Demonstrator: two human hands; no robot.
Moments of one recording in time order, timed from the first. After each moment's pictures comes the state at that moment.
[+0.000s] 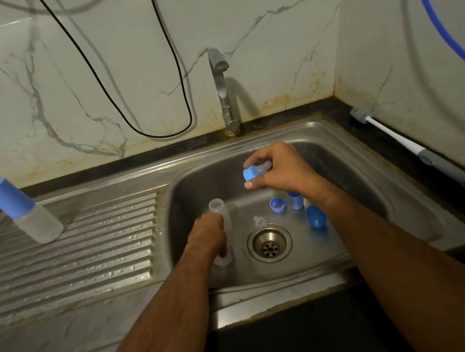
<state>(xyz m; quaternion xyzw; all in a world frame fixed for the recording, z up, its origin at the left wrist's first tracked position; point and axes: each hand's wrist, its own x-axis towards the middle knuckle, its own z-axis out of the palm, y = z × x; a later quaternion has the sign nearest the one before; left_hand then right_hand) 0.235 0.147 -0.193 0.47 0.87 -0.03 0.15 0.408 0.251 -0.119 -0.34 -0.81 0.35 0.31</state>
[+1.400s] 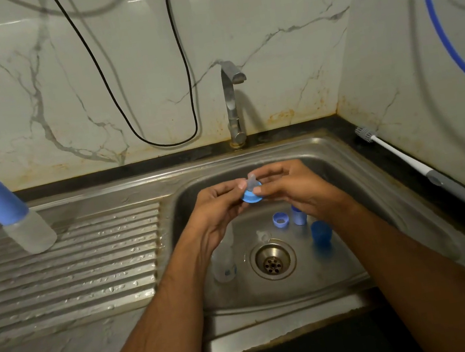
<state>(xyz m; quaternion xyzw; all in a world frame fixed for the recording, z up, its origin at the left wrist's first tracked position) 0.243 0.152 -0.128 0.33 0.52 0.63 0.48 0.405 0.244 -0.116 -0.29 -0.66 0.62 0.31</state>
